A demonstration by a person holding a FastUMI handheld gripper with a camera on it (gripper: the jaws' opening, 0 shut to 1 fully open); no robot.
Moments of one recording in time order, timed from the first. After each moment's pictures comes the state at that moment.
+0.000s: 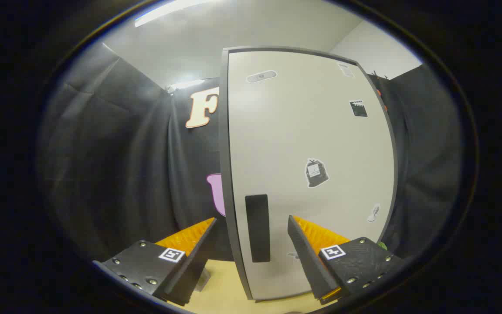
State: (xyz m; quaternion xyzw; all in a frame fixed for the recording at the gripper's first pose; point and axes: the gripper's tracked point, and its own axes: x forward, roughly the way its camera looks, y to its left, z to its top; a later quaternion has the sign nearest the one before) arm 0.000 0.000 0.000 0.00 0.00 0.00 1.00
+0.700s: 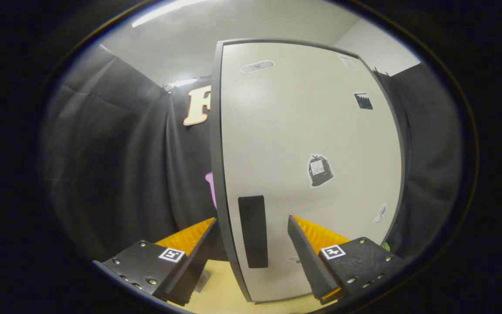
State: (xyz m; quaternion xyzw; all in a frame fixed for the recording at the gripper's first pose) arm 0.017 -0.005 -0.006 0.00 0.01 0.00 1.00
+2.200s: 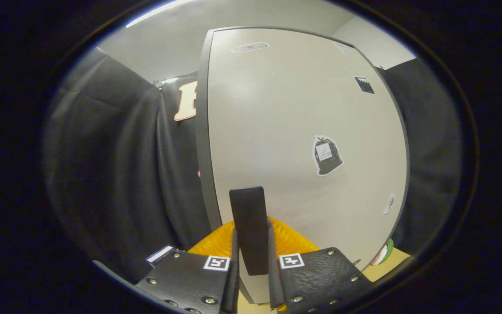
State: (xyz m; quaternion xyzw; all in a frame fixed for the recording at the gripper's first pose) arm 0.043 -0.008 -0.025 0.02 0.02 -0.02 1.00
